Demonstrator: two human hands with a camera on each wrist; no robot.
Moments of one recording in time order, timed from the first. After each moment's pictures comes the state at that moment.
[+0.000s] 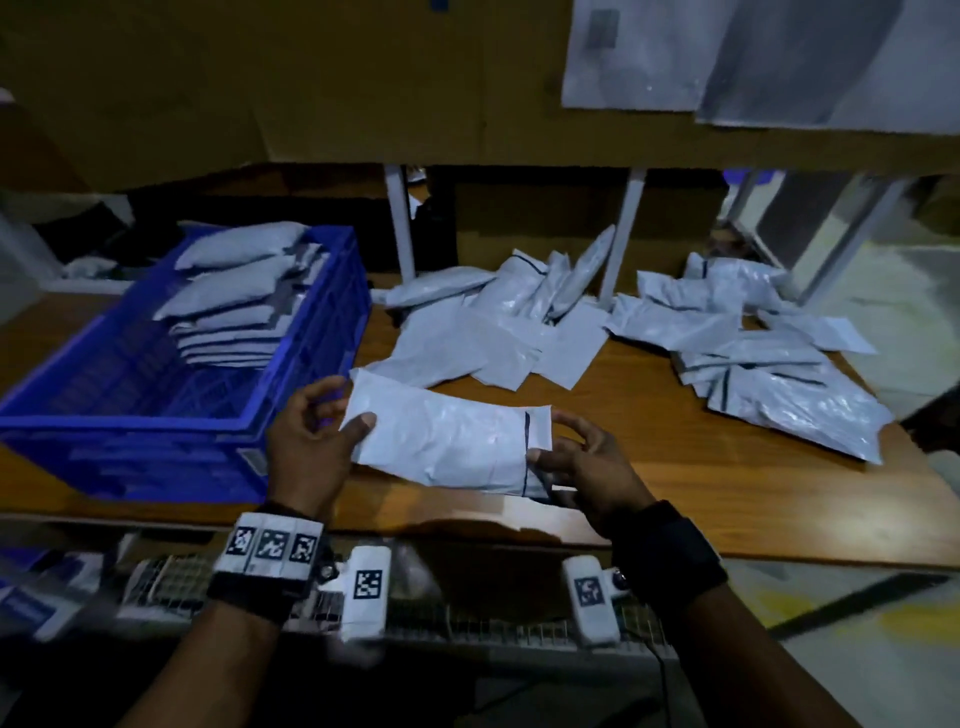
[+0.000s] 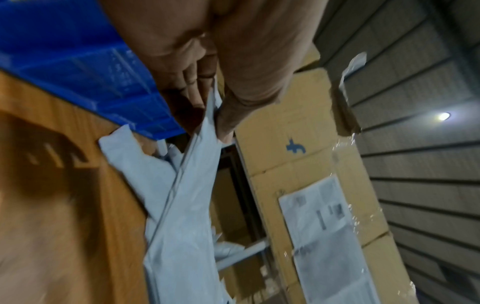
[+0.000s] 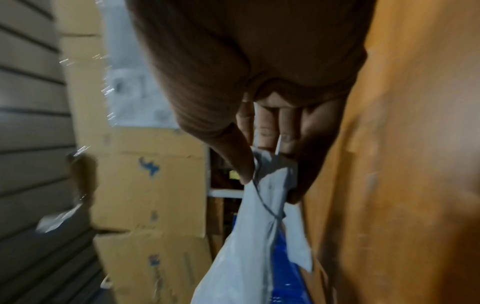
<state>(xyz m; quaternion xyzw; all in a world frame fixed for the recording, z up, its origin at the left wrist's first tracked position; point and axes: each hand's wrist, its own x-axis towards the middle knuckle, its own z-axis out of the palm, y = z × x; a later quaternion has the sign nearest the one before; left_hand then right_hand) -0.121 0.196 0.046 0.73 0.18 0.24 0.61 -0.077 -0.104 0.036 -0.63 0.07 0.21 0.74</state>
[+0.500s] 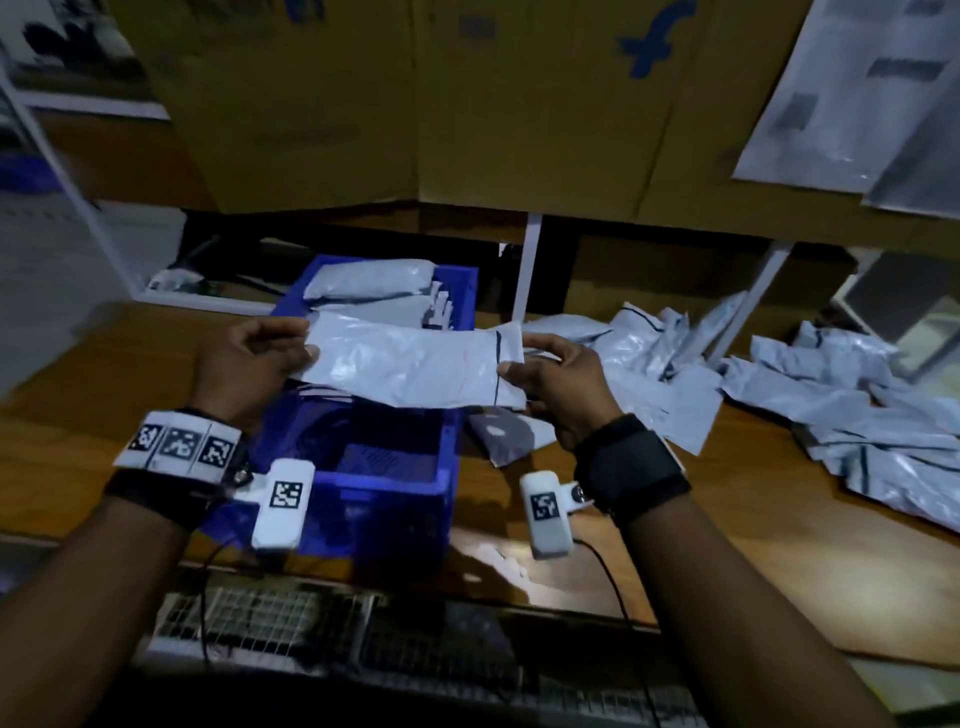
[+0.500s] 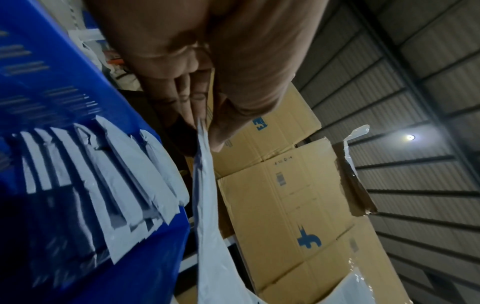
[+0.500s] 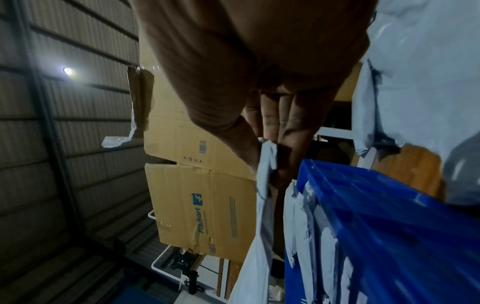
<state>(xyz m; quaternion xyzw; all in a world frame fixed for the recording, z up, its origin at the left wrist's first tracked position) -0.055 0.499 0.127 0.72 0.18 0.20 0.64 0.004 0.184 0.135 -0.68 0.00 0.09 0.73</state>
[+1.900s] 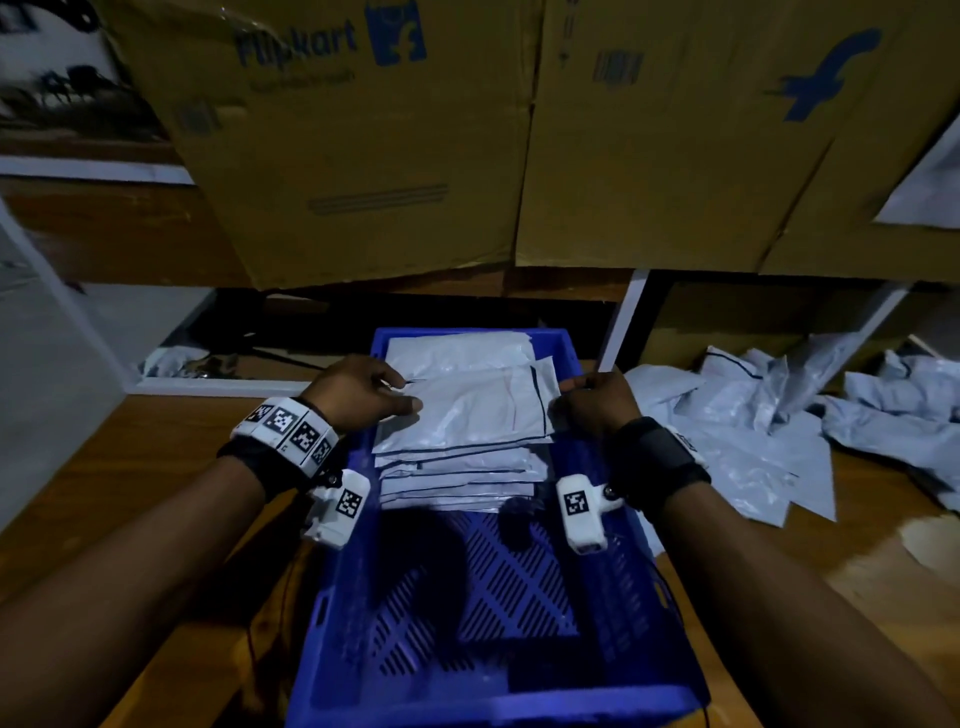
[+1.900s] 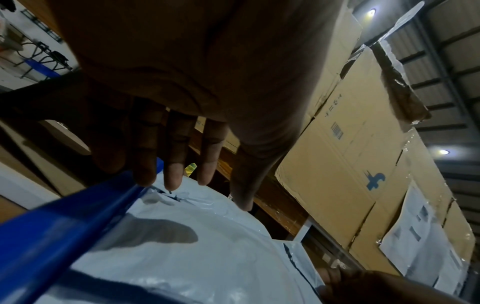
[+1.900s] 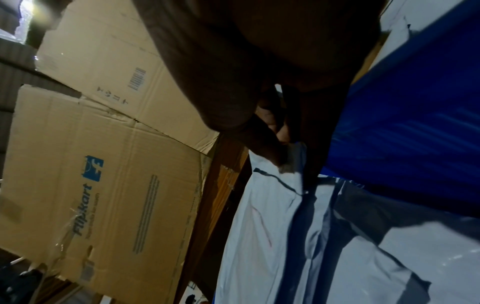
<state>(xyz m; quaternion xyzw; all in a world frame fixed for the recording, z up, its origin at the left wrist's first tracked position) 0.151 0.670 0.112 0.94 0.02 -0.02 0.34 0.178 0.351 0.091 -0.83 0.13 0.04 0.53</state>
